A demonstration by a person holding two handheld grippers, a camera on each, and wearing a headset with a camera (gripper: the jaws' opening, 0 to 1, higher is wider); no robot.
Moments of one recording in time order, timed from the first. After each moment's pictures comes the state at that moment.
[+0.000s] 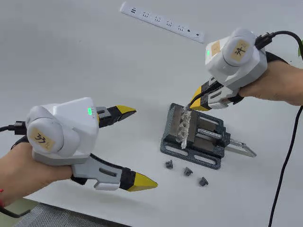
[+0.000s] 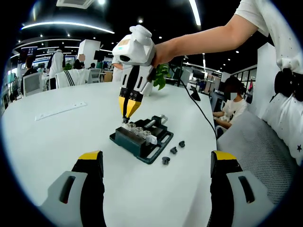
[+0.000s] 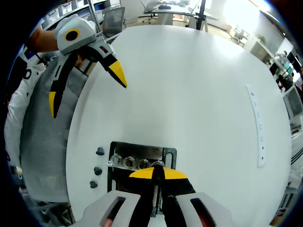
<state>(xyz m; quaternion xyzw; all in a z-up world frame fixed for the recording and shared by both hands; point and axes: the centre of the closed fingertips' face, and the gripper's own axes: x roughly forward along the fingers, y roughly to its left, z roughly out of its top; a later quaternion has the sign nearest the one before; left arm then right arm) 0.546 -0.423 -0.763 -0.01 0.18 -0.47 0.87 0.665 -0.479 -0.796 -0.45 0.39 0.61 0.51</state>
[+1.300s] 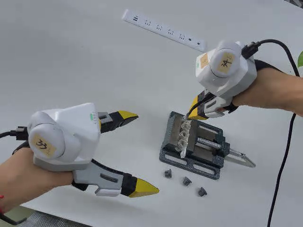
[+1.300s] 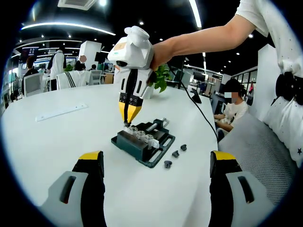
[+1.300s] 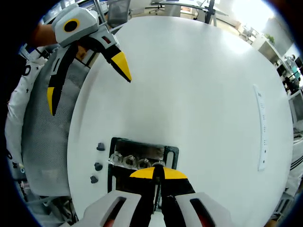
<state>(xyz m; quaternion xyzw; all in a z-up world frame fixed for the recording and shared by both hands) 0.553 -0.425 -0.757 -0.02 0.17 -0.46 0.87 0.665 -0.478 -0.801 -0.48 0.41 0.61 0.48</state>
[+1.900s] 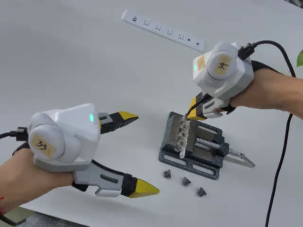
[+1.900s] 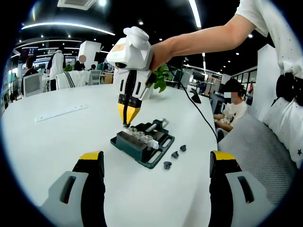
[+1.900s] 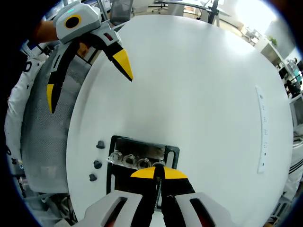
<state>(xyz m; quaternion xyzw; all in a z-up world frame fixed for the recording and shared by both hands) 0.553 -0.427 -0.757 -0.02 0.17 -0.47 0.87 0.665 -0.477 -0.803 -0.49 0.40 0.61 0.47</state>
